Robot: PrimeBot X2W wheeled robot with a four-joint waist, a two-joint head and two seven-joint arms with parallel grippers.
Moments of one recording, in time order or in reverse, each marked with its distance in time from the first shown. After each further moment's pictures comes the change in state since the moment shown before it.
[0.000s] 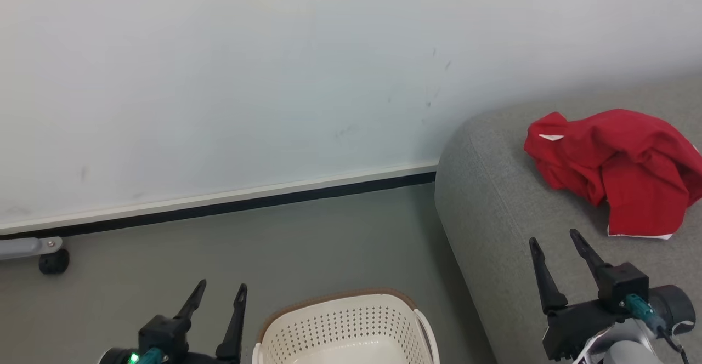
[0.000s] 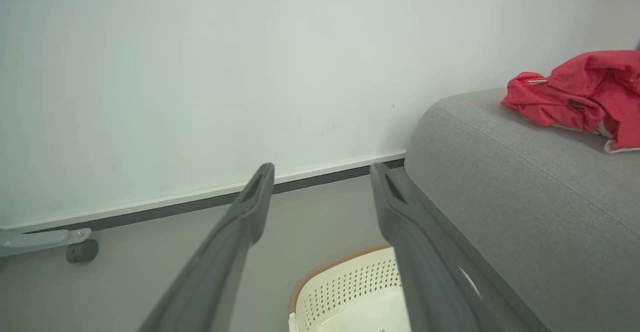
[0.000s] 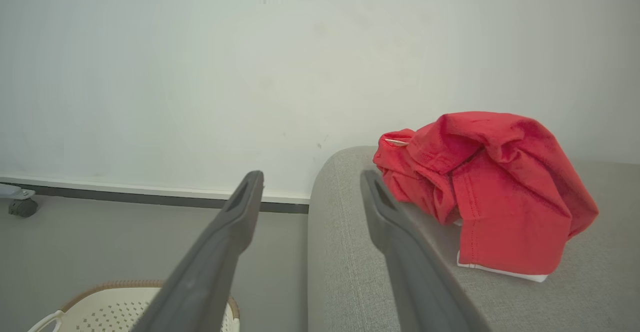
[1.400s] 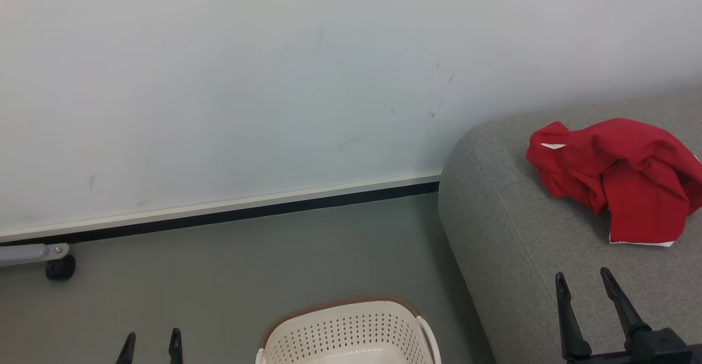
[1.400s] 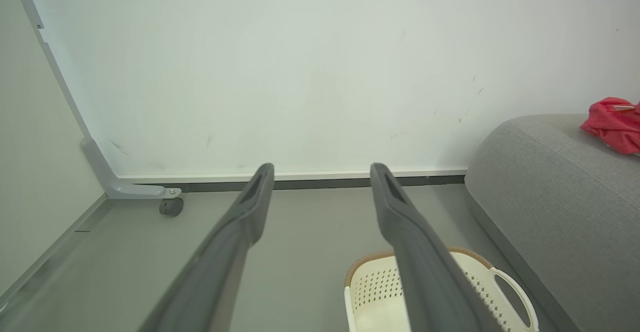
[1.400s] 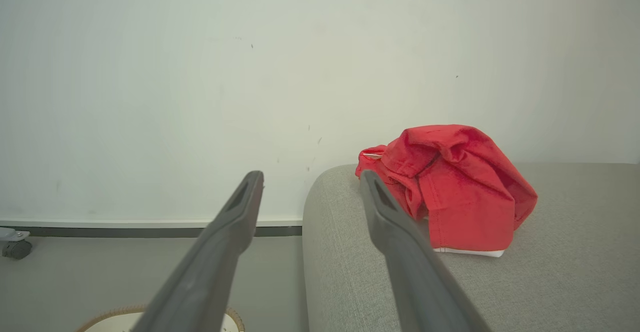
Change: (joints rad) left arm 0.311 -0.047 0.333 -0.179 0.130 0.008 -0.007; right arm 0.336 0.072 -0.208 -0.369 -0.137 -0.035 -0.001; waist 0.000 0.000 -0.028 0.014
